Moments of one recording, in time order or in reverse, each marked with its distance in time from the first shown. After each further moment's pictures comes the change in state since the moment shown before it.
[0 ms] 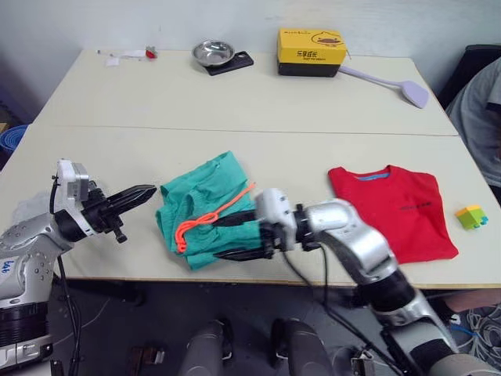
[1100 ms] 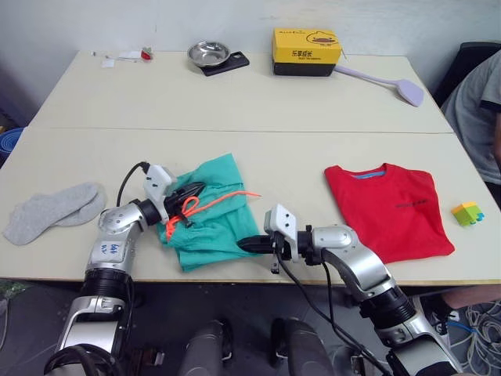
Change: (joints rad) left arm -0.256 -0.263 -0.308 0.429 0.386 -0.520 0.206; right arm 0.131 0.060 0.025 0.186 -0.191 -0.068 -0.129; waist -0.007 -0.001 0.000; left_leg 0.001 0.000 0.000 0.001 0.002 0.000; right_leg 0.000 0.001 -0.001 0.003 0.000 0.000
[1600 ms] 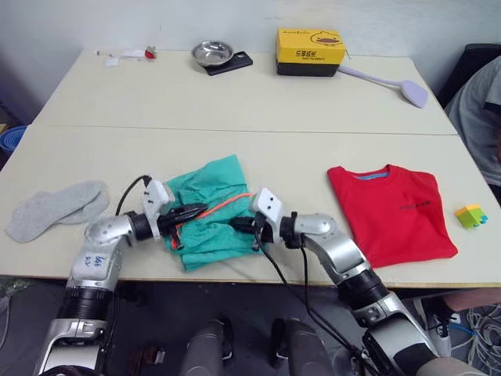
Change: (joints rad) left arm 0.149 0.064 -0.031 -0.191 0.007 0.093 -0.079; right arm -0.101 0.111 0.016 0.201 -0.112 -0.047 -0.152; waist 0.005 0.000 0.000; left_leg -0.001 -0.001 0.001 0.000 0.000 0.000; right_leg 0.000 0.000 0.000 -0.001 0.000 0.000
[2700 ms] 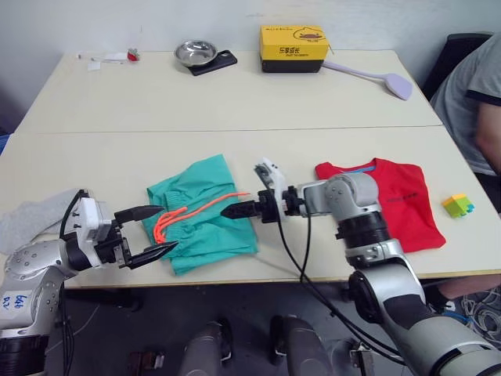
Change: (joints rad) left arm 0.328 0.193 0.278 -0.342 -0.281 0.110 -0.204; right arm -0.416 0.089 -0.283 0.244 0.429 0.995 -0.183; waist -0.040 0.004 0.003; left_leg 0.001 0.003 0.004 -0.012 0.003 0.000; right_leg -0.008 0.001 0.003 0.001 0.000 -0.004
